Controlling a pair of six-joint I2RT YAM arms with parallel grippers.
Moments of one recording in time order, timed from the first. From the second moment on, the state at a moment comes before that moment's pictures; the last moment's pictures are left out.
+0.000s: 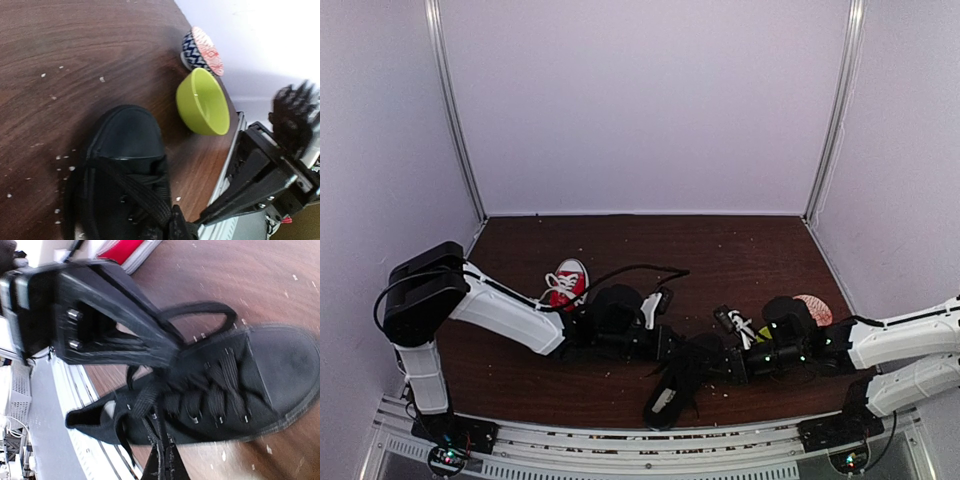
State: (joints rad) left arm -1.12 1.90 0.96 0.48 0.21 -0.84; right arm 0.94 1.14 0.36 0.14 -0.34 0.58
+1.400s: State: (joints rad) left arm -1.12 1.82 0.78 0.66 0.22 -0.87; right arm 1.00 1.24 0.66 -0.72 0.13 0.67
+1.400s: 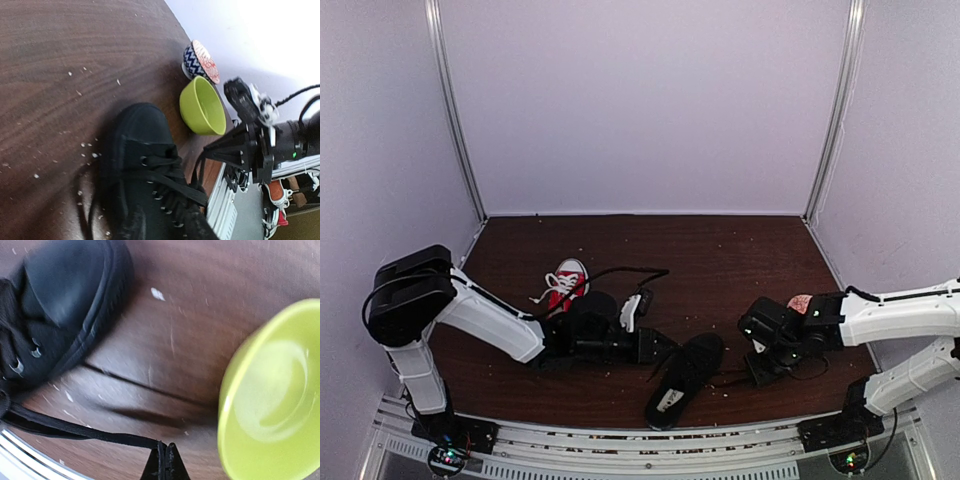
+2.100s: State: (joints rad) left arm -1.11 1.88 0.99 0.37 0.27 -0.87; right arm 1.00 1.22 0.66 -0.72 0.11 0.65
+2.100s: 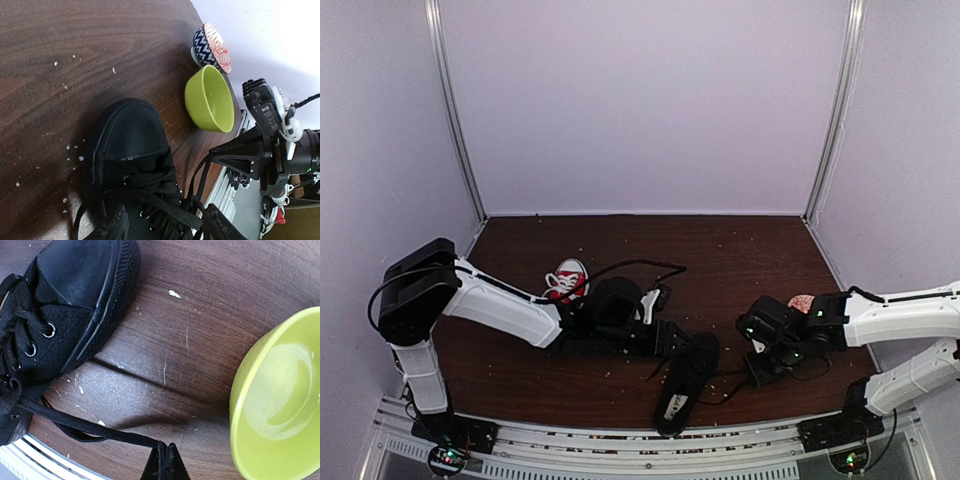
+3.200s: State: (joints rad) left arm -1.11 1.86 0.97 0.26 0.22 -0.96; right arm 1.00 1.17 0.60 -0.64 0.10 0.63
